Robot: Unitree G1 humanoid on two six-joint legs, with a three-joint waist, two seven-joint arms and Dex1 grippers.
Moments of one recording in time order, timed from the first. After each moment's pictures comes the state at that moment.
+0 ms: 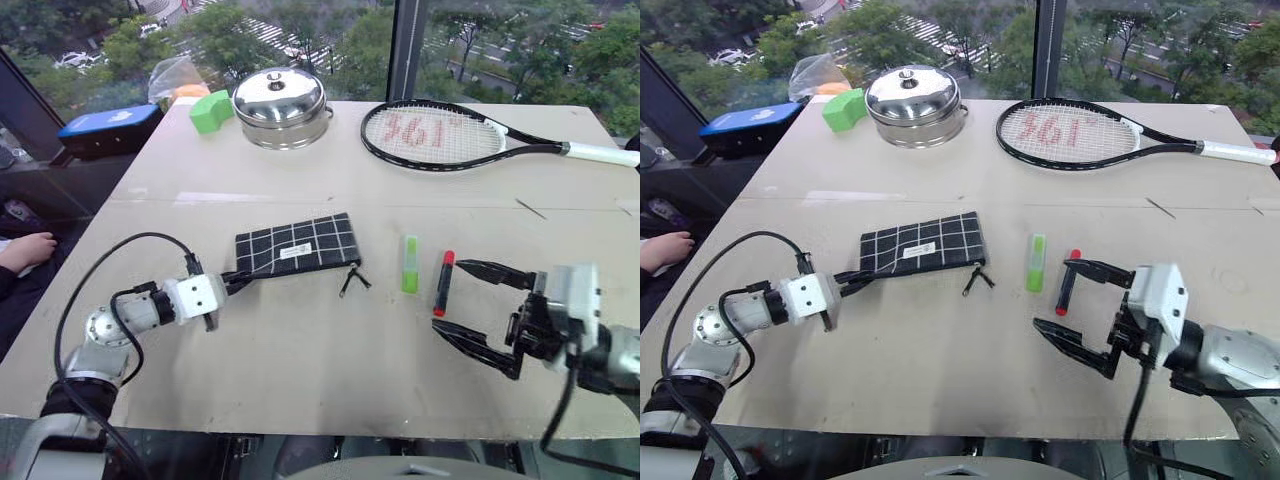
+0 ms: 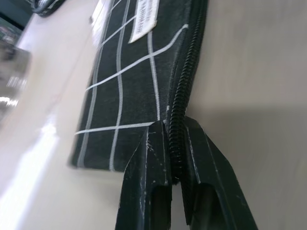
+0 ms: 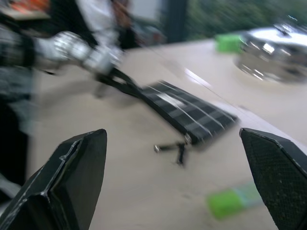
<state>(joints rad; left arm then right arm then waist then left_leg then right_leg) -0.15 0.84 -0.03 0.43 -0.16 -0.59 -0.93 0.19 -0.72 -0.19 -0.81 0.73 0.49 0.69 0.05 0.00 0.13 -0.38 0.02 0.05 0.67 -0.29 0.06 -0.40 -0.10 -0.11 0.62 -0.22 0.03</state>
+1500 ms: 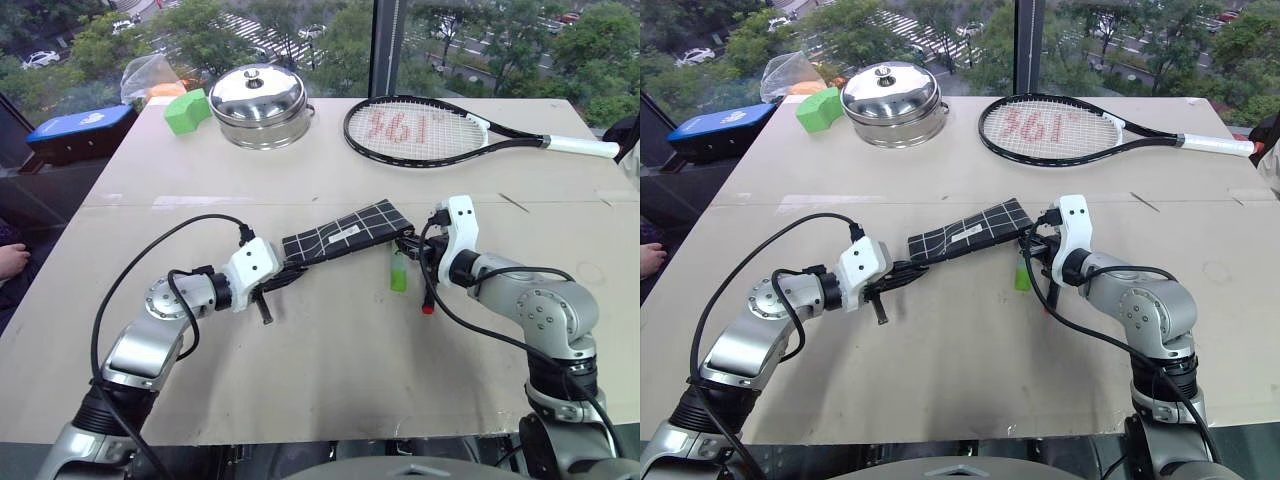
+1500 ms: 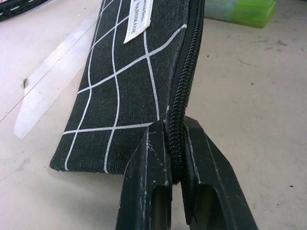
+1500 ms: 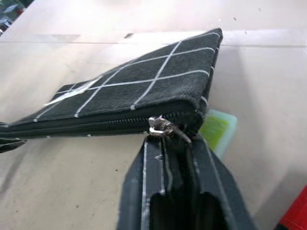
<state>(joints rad) -0.16 0.74 -0.07 -0.15 -0.22 0.18 -0.87 -0.41 -0.25 -0.05 -0.39 0.69 1.17 0.13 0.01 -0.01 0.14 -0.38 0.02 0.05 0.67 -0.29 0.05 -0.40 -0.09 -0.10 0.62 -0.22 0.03</state>
